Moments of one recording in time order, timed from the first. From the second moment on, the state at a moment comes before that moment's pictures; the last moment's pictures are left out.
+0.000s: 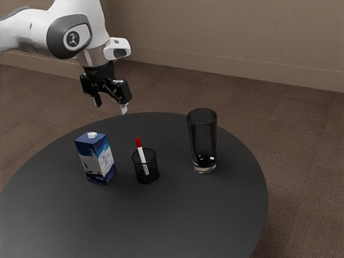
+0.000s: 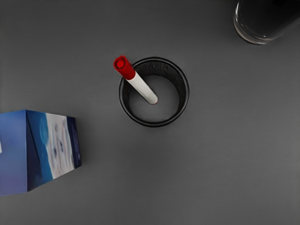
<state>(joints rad) 0.01 -0.07 -0.07 -1.81 0.01 1.80 -0.06</state>
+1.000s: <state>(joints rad) 0.04 0.51 0.02 -1.54 -0.25 2.03 -0.27</state>
